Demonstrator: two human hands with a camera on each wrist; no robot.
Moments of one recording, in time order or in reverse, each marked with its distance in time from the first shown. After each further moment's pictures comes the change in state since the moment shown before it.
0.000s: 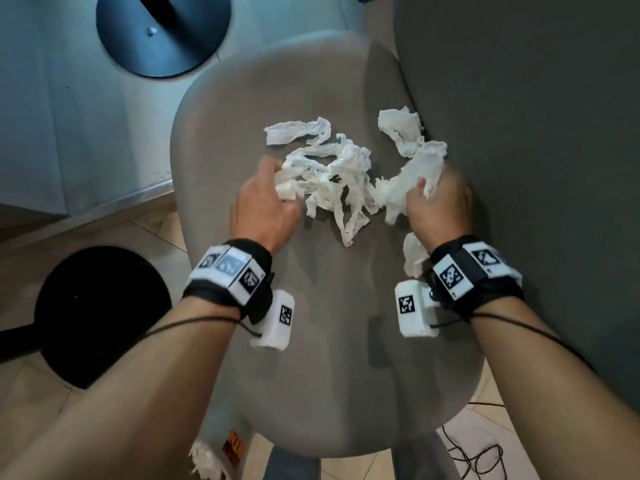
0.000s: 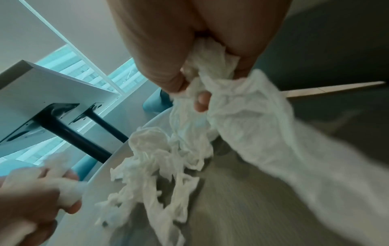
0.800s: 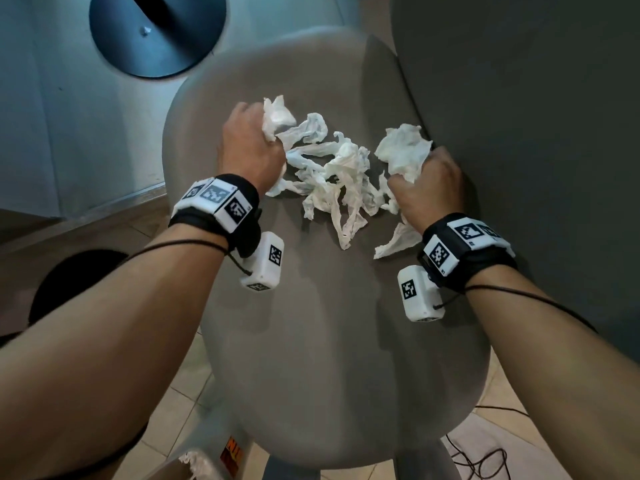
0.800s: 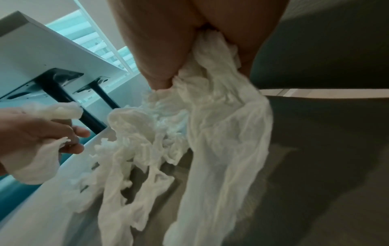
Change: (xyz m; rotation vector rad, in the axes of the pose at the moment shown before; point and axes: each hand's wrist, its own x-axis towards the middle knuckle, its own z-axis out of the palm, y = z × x) left_hand 0.081 0.005 -0.003 0.082 0.135 0.136; right_hand 0.013 -0.021 0.000 -0.155 -0.060 -0.022
